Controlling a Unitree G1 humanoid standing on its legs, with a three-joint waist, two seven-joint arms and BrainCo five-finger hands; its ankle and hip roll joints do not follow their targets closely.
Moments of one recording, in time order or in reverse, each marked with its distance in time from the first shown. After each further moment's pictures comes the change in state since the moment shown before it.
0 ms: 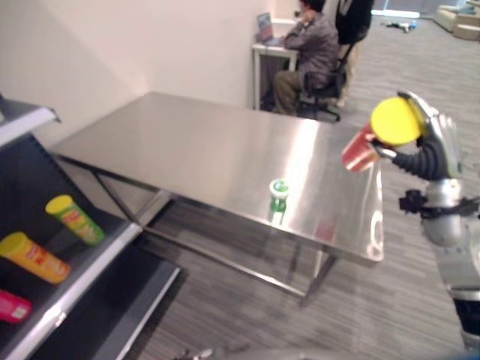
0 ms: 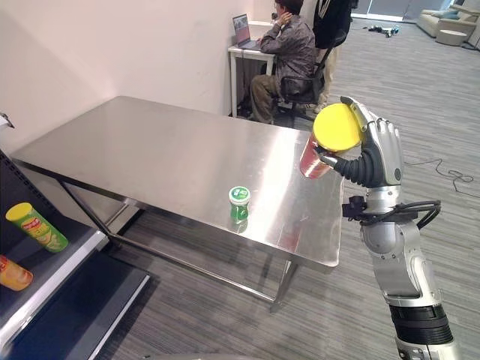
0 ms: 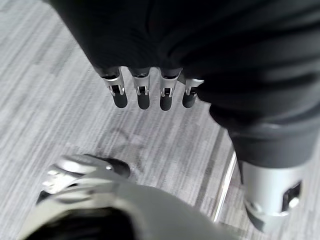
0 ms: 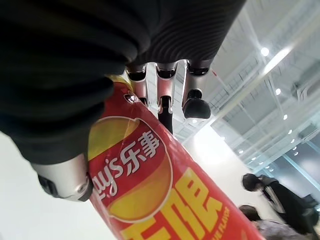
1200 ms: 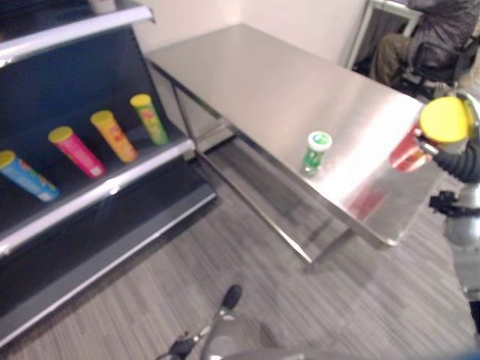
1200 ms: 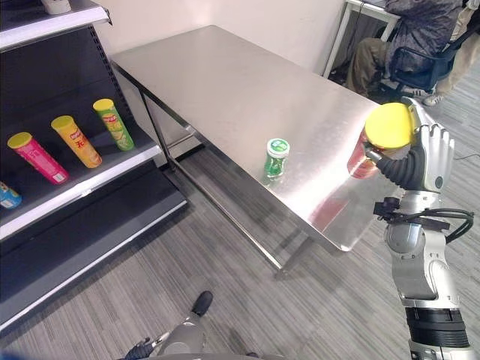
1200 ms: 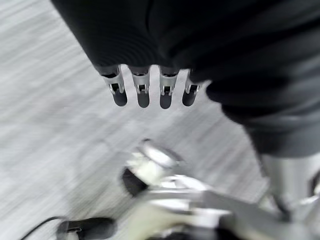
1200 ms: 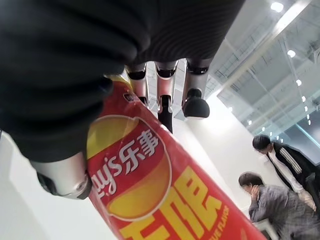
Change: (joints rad) left arm -0.012 -0.061 0.194 -0.005 -0.132 -0.002 0.075; right arm 0.124 -0.070 -0.190 -0.018 -0.039 0.106 -0.174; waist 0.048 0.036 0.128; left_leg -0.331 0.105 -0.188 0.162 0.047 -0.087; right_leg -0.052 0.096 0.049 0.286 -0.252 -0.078
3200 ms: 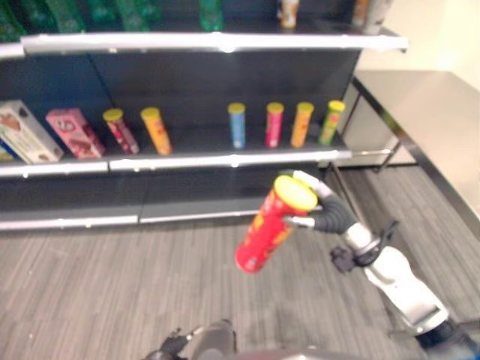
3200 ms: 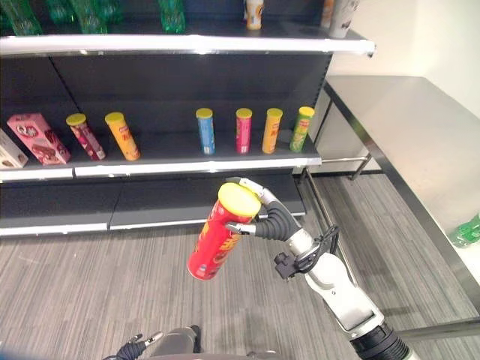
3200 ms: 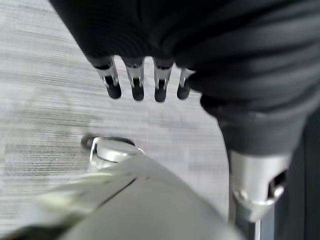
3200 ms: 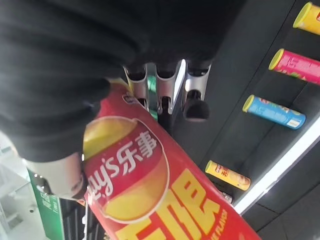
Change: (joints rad) left arm -0.063 0.079 -0.085 0.038 -0.028 -0.039 -0.045; right arm -0.056 0.148 0.635 -0.110 0.634 -0.243 0.495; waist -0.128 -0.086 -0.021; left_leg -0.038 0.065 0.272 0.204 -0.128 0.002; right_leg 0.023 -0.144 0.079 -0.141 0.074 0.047
